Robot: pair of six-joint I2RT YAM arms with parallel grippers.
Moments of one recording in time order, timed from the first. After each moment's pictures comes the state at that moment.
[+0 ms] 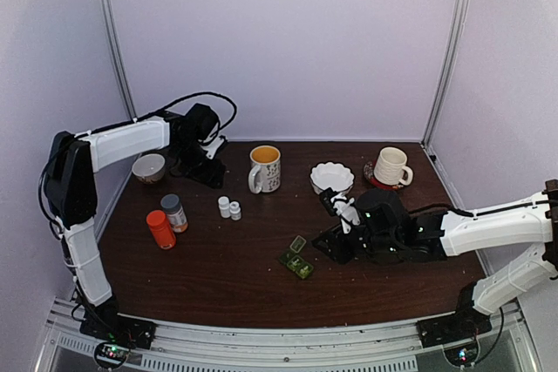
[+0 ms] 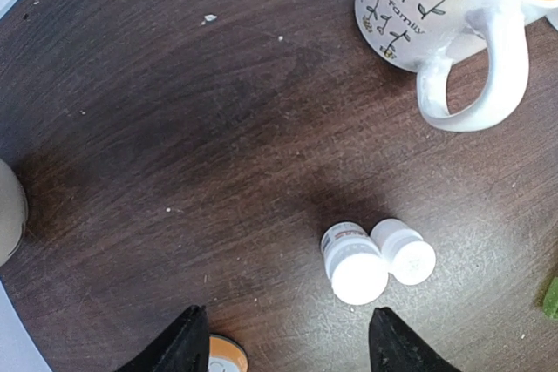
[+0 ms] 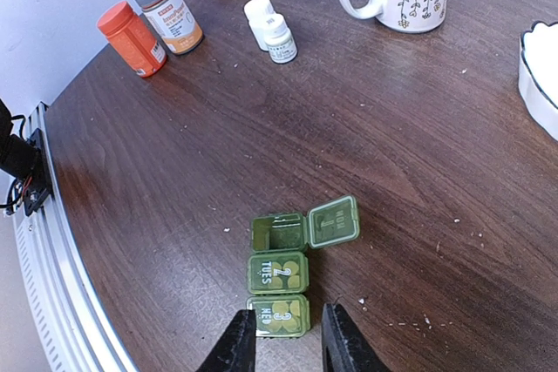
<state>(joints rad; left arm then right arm) -0.50 1.90 1.60 -0.87 -0.06 -0.05 1.00 1.33 0.66 0.07 0.02 0.37</state>
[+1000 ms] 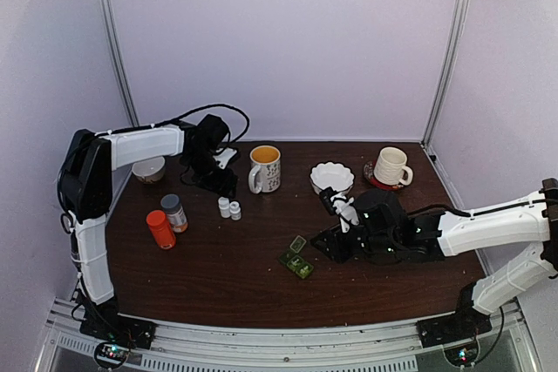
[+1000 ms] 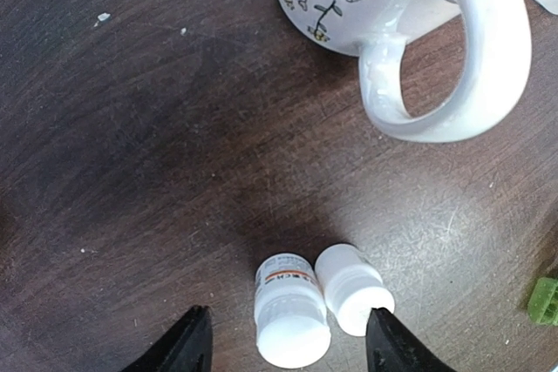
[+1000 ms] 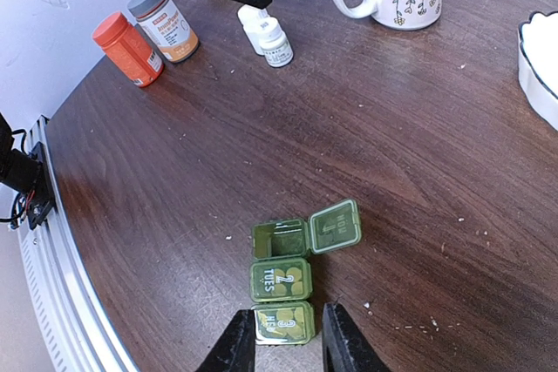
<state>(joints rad) -0.52 2.02 1.62 -0.81 0.09 -0.03 1.00 1.35 0.66 0.10 0.03 0.42</state>
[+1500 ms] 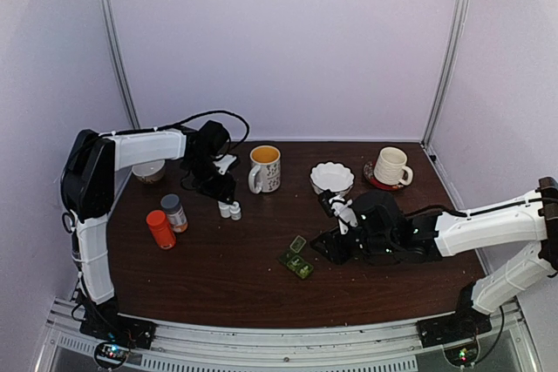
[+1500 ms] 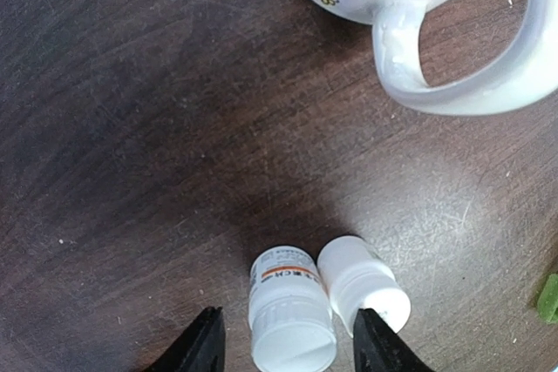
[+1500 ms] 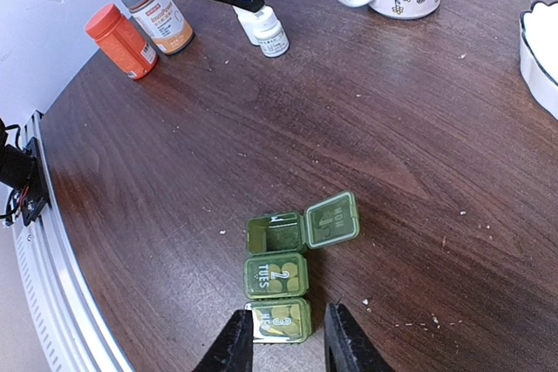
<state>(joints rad) -0.52 2.03 1.59 -0.80 0.09 -0.04 1.00 1.37 0.66 0.10 0.03 0.42</state>
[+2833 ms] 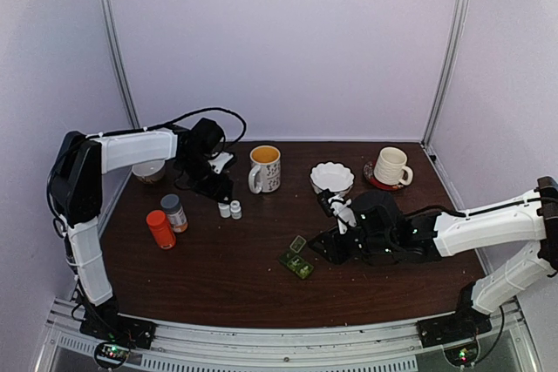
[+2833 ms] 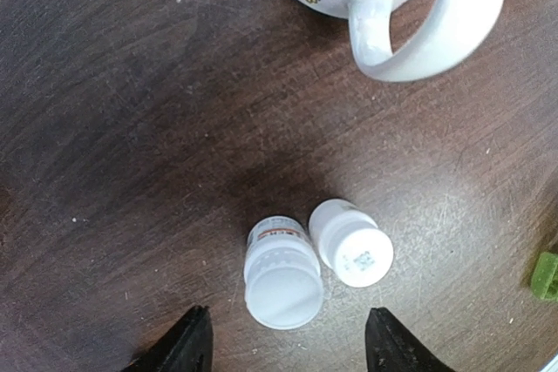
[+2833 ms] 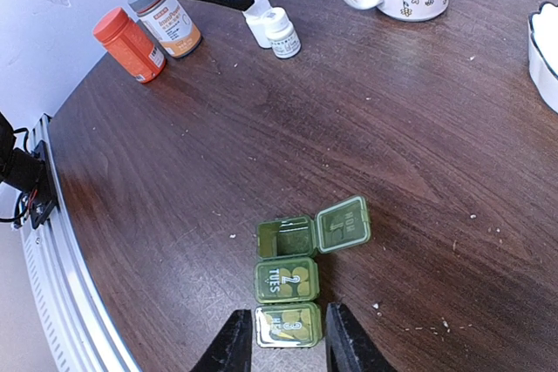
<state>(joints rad) -0.52 1.94 1.51 -0.79 0.10 -0.02 1.00 1.38 0.66 0.12 0.01 0.43</state>
